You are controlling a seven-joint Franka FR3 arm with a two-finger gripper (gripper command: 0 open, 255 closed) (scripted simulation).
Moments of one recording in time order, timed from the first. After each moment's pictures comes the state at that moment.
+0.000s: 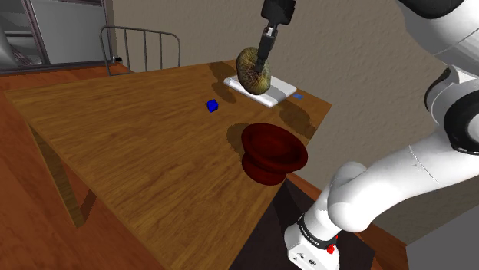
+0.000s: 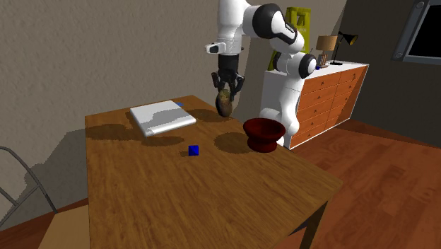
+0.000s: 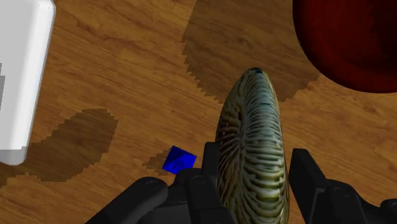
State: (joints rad) arm 0.18 -0.38 0.07 -1.69 0.00 1.32 -0.31
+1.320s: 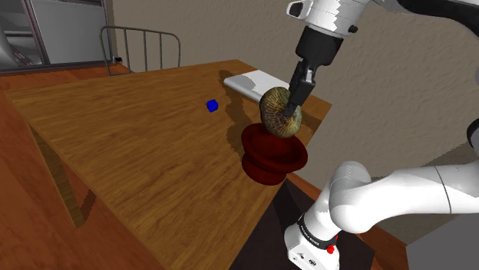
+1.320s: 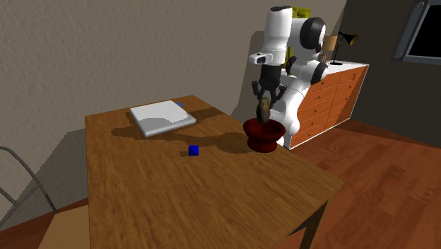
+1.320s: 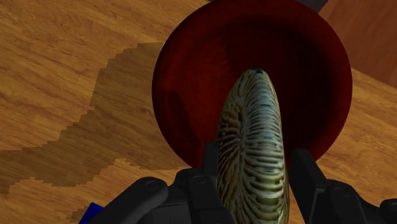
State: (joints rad) arm 0.25 -0.77 0.20 -2.06 0.11 1.30 -0.13
